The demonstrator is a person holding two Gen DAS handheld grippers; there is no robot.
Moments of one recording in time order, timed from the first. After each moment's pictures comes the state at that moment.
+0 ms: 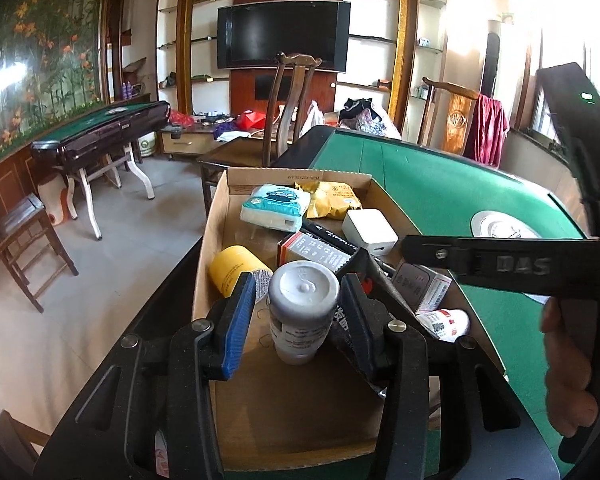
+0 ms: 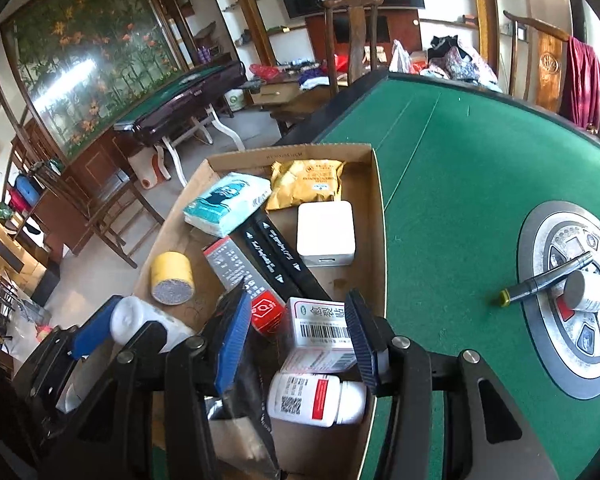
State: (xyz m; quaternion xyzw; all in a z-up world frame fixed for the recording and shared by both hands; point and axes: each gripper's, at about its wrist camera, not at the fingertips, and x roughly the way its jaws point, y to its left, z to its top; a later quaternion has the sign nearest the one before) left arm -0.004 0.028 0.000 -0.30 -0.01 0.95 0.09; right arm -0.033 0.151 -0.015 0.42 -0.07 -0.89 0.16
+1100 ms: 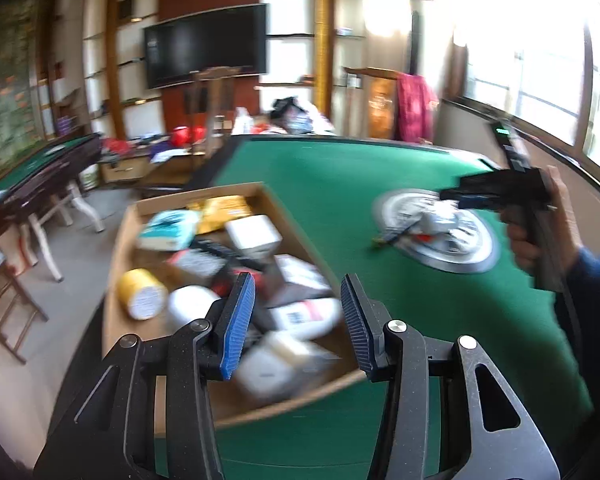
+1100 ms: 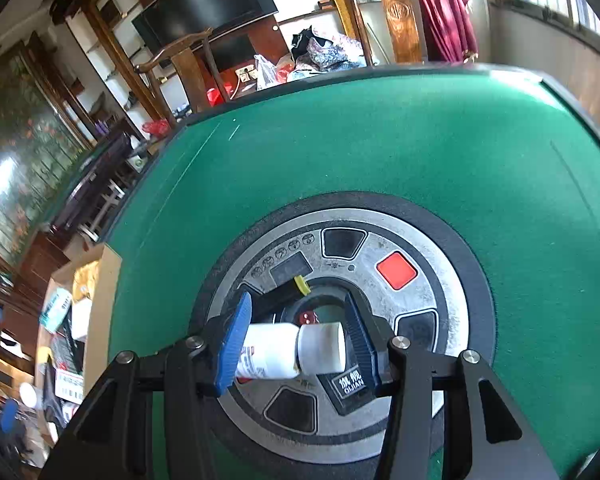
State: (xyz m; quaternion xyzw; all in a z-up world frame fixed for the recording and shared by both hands) left arm 0.044 0.120 0.035 -0.29 0.06 0.93 0.22; right arm -0.064 0.433 -0.049 0.43 -0.20 -0.88 0.01
